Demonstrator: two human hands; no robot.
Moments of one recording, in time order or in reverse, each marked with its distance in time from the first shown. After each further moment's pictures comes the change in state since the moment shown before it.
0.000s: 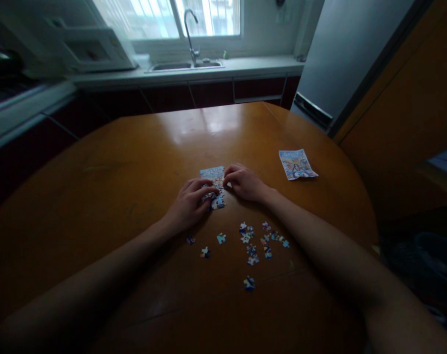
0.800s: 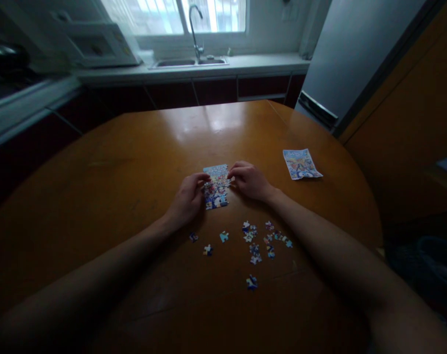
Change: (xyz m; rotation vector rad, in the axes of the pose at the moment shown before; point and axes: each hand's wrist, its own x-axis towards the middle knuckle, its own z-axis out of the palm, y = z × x) left_hand 0.003 -0.007 0.008 -0.219 0.200 -0.200; right_hand -0.001 -0.001 -0.003 0.041 0.123 -0.004
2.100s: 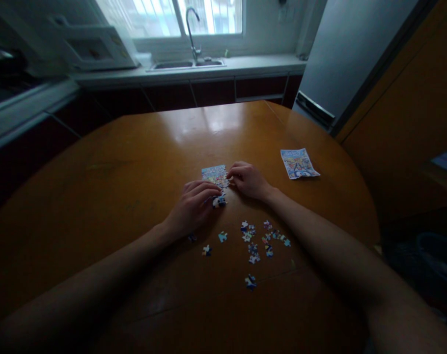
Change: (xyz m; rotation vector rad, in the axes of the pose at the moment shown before) left_hand -0.008 0.027 -0.011 0.134 -0.126 0.347; right_hand 0.002 0.000 0.001 0.007 0.019 0.038
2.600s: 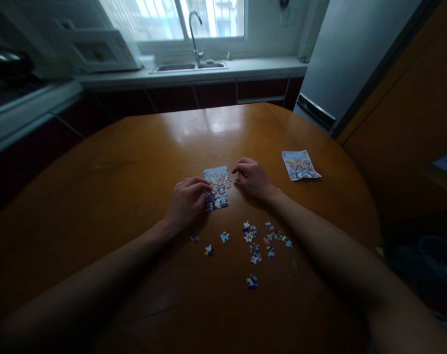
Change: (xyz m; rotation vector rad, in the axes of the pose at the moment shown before) left_hand 0.002 -0.018 0.002 0.040 0.107 -0.273; right_hand 0.001 0.003 -0.006 -0.096 0.122 0.066
